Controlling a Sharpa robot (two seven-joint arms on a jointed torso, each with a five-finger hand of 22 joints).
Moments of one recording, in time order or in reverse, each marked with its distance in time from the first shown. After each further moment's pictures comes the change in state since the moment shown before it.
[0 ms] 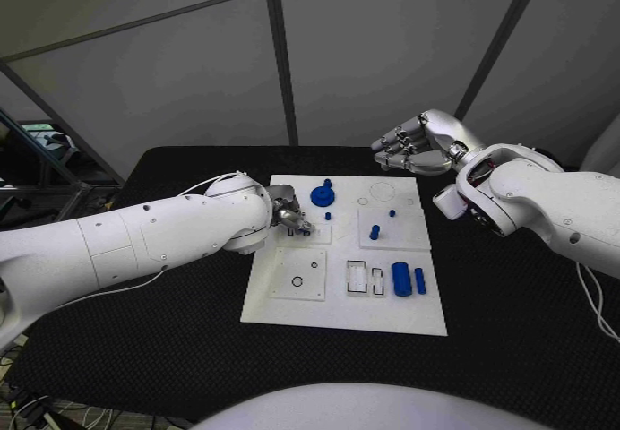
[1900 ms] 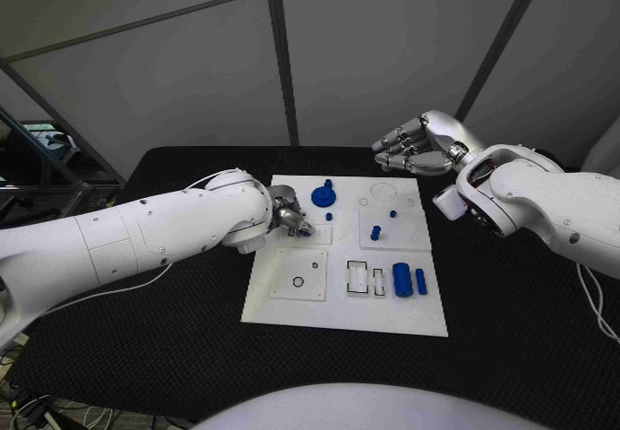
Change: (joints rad) left arm 0.000 -0.002 0.023 -0.006 0.084 0.062 -0.004; left_hand 0.057 0.049 0.071 0.004 -0.002 -0.008 0.008 -0.008 0.001 -0.007 0.001 -0.005 -0.008 0.001 0.000 0.000 0.000 0.000 0.000 0.000 -0.008 0.000; right arm 0.000 0.005 0.000 -0.008 0.000 0.003 0.000; right_hand 0.000 0.000 0.000 0.000 0.000 0.000 0.000 0.000 0.000 0.000 0.000 0.000 0.000 0.004 0.004 0.000 -0.001 0.000 0.004 0.004 -0.004 -0.001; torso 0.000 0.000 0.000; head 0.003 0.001
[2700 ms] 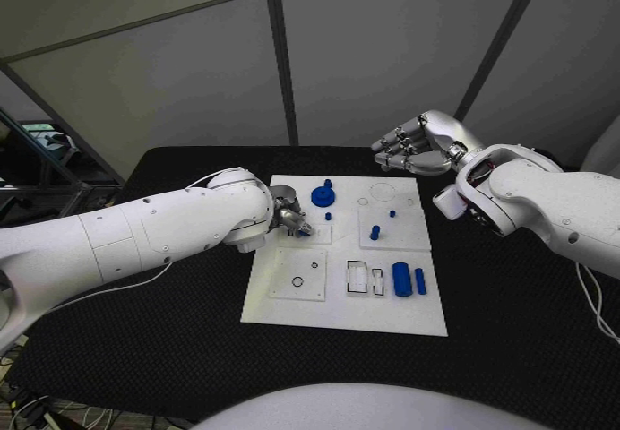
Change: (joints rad) left arm 0.002 0.014 0.001 -0.018 -0.011 0.031 -0.004; left_hand 0.003 -0.003 0.003 0.002 0.005 -0.003 0.003 0.004 0.003 0.001 0.002 -0.004 -0.003 0.000 0.001 0.000 0.000 0.000 0.000 0.000 0.000 0.000; right arm 0.000 0.000 0.000 -0.001 0.000 0.001 0.000; right_hand 0.000 0.000 0.000 0.000 0.000 0.000 0.000 0.000 0.000 0.000 0.000 0.000 0.000 0.000 0.000 0.000 0.000 0.000 0.000 0.000 0.000 -0.001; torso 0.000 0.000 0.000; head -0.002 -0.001
